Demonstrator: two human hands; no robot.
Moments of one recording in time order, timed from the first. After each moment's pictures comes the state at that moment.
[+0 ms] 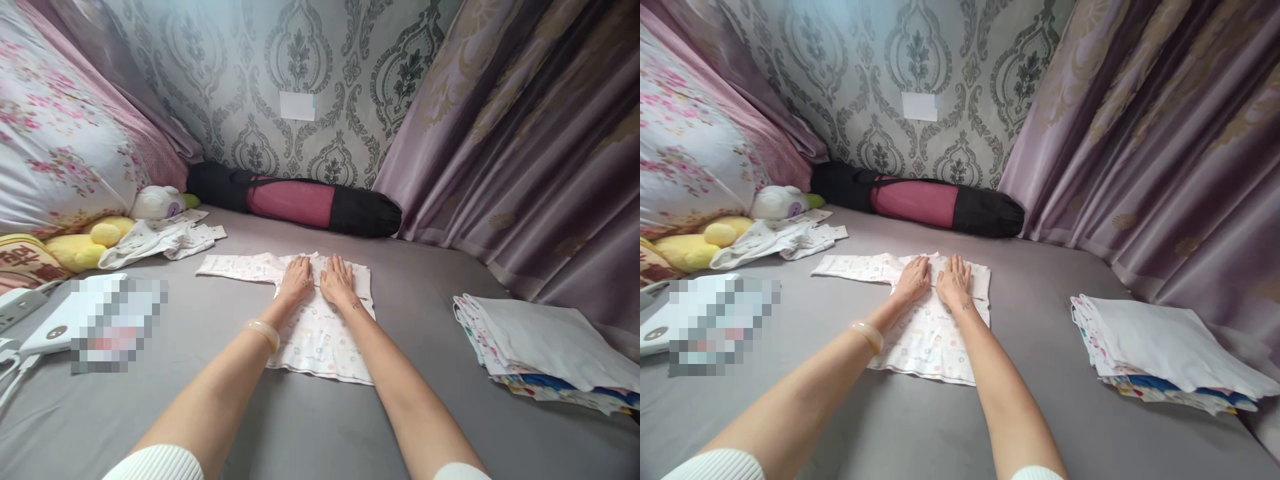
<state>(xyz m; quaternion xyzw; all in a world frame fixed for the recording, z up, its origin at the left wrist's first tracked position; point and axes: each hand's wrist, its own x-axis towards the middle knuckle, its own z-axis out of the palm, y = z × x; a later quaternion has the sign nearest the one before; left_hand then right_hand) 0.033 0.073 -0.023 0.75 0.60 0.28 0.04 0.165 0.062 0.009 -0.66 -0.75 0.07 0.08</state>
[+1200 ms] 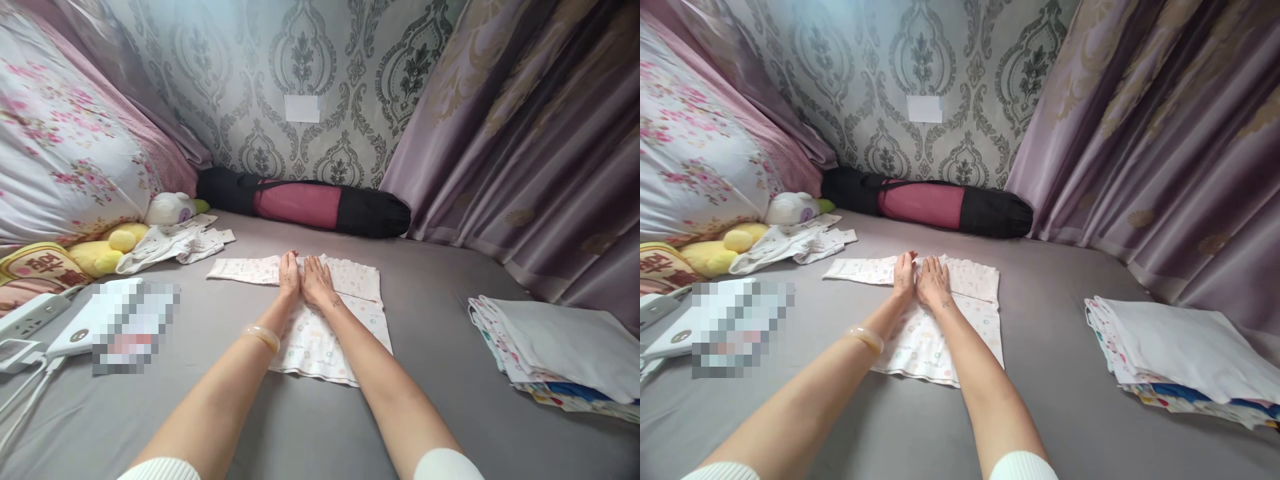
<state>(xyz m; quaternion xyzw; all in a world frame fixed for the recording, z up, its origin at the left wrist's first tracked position) 0.008 0.093 -0.028 0.41 0.58 0.64 0.30 0.101 0.065 0.007 -0.58 -0.80 0.12 0.09</state>
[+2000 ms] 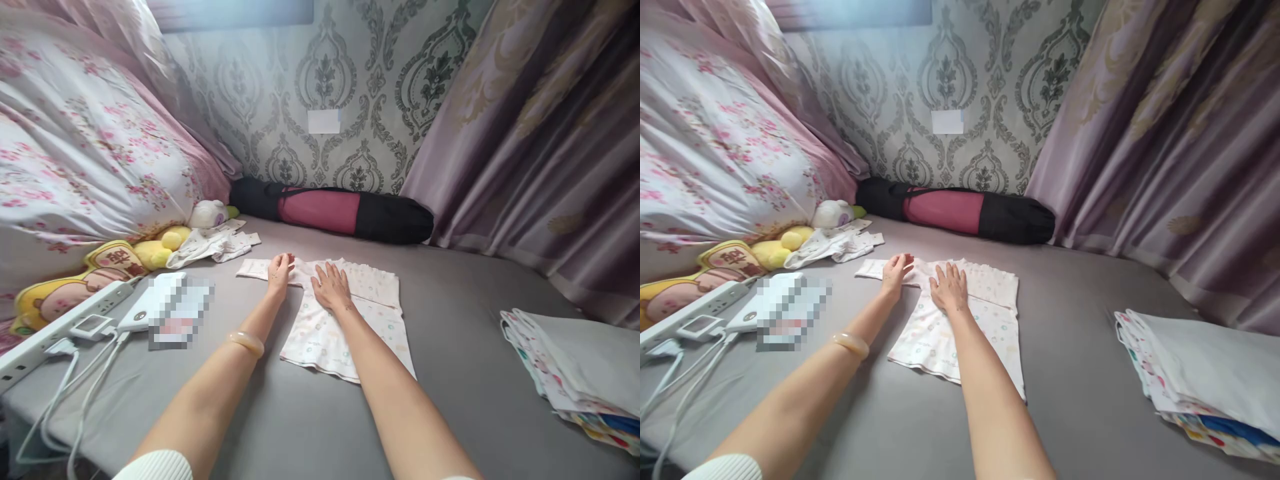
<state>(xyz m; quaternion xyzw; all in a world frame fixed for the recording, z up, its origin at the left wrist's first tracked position) -0.063 0.068 -0.007 0.37 0.54 0.68 0.34 0.096 0.060 -0.003 -0.57 -0.80 0.10 0.12</state>
